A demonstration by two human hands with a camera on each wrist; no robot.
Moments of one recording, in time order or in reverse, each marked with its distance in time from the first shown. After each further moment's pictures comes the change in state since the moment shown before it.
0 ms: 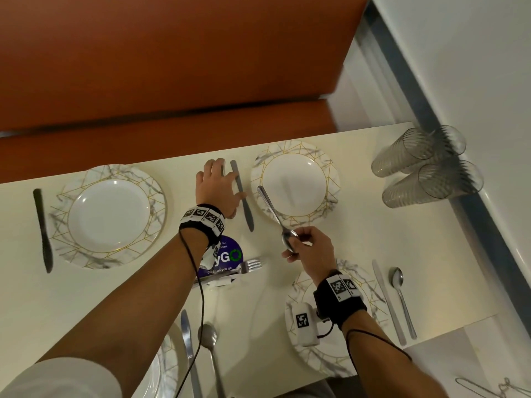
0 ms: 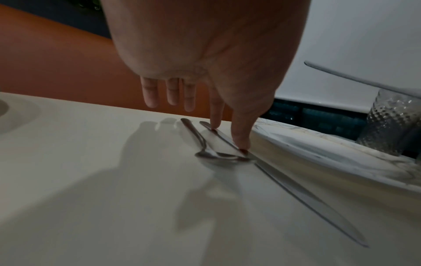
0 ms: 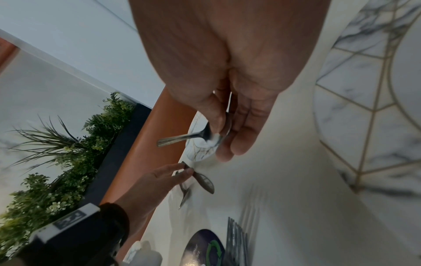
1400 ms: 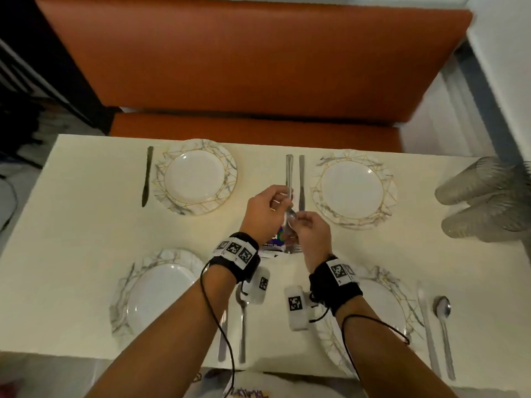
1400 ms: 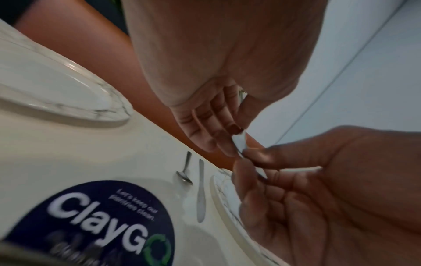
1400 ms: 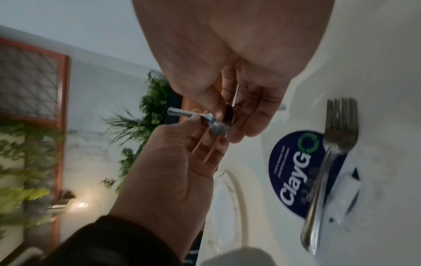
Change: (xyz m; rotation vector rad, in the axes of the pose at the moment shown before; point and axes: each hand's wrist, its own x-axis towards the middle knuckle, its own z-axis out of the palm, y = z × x) left_hand -0.150 0.024 -0.056 -1.072 0.216 -0.212; right_hand -0.051 -0.031 0.084 0.093 -0.253 -0.084
